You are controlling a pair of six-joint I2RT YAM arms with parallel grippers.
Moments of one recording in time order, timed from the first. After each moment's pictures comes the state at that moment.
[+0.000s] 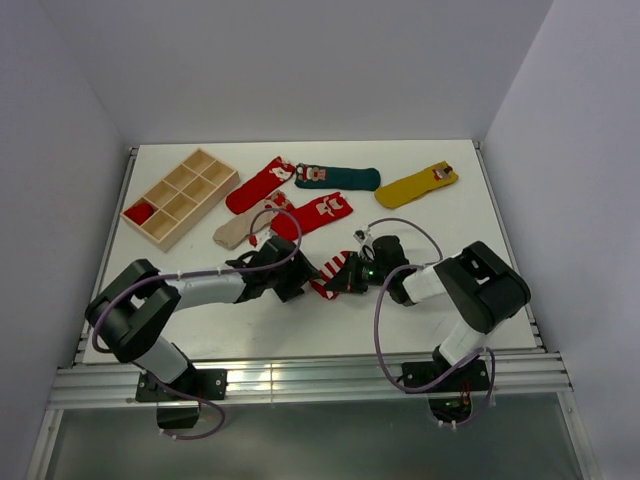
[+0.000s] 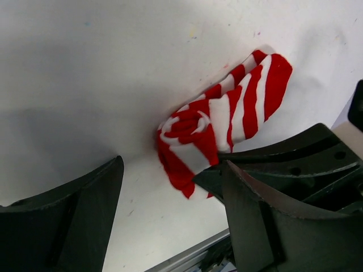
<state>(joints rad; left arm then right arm) -0.79 1.55 0.69 0.04 -0.01 -1.35 0.50 1.66 0.42 0.62 -0.58 0.75</state>
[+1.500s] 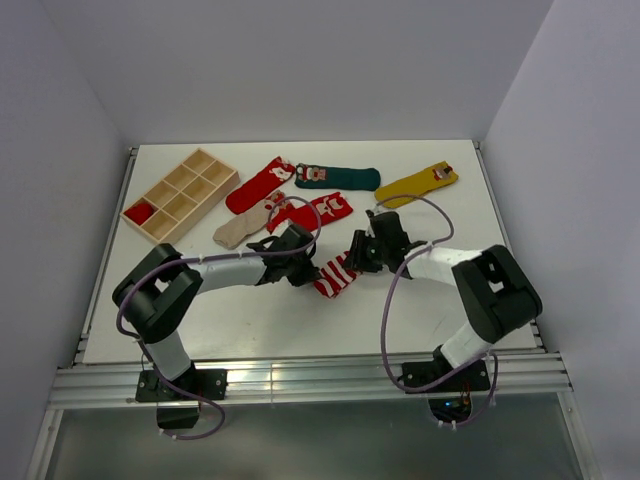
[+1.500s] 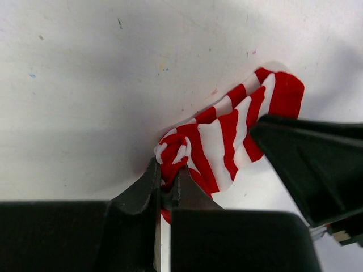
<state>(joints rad) -0.82 1.73 0.94 -0.13 -0.06 -1.23 0.44 1.56 0.66 0.06 -0.24 0.58</state>
